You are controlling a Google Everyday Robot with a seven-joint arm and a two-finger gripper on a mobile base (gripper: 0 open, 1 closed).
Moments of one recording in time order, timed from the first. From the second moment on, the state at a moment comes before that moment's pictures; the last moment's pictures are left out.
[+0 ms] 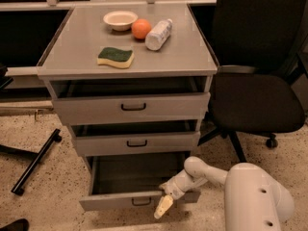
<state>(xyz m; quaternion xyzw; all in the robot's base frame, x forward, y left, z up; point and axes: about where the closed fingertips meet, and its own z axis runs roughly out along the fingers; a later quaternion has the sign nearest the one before) 0.505 -0.023 0.222 -0.51 0.75 0.42 0.09</state>
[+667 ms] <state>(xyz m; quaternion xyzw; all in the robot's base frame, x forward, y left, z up) 0.483 -0.038 0.243 -0.47 0.76 0.43 0.09</state>
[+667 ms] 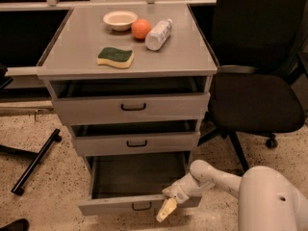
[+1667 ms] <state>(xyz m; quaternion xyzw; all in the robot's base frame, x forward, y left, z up) 0.459 -0.032 0.242 -0.47 0.76 0.45 0.07</state>
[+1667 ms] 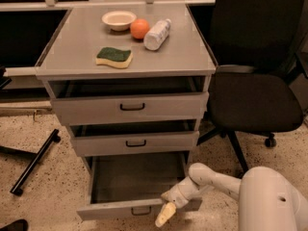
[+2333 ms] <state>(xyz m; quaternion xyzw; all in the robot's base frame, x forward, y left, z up) 0.427 -0.036 0.255 -0.46 0.76 0.46 0.06</state>
